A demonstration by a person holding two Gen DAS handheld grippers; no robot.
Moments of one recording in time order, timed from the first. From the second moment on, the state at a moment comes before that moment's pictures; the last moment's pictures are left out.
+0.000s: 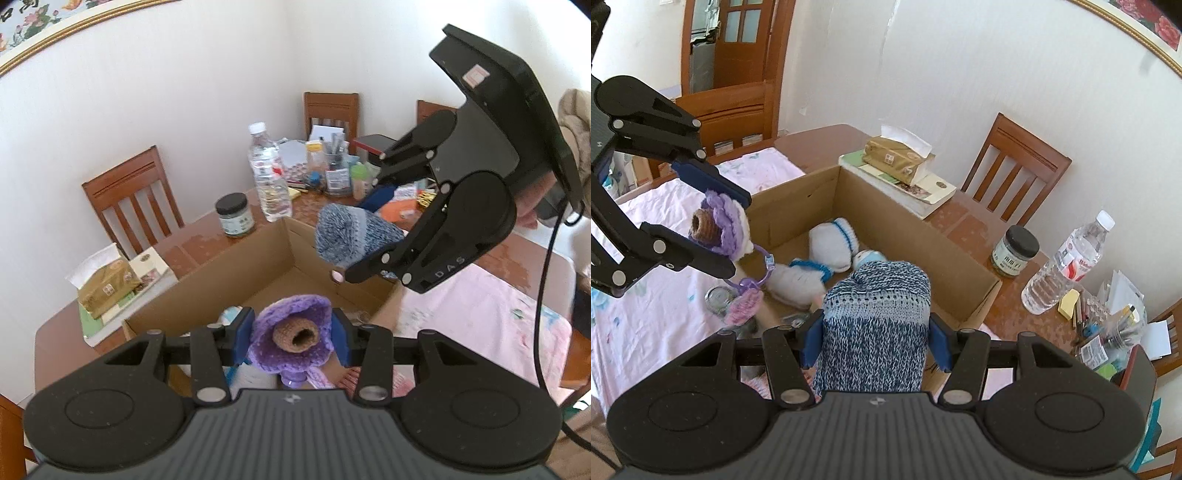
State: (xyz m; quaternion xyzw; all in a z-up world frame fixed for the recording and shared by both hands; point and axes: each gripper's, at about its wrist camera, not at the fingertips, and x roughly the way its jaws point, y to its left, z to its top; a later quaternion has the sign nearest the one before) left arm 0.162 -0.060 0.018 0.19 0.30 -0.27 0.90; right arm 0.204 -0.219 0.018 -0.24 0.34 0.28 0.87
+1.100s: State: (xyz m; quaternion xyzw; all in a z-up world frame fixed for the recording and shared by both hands) left arm 0.194 -0.021 -0.018 0.20 0.35 -0.20 0.89; right arm 0.208 -0.211 -0.008 -0.23 0.36 0.26 0.87
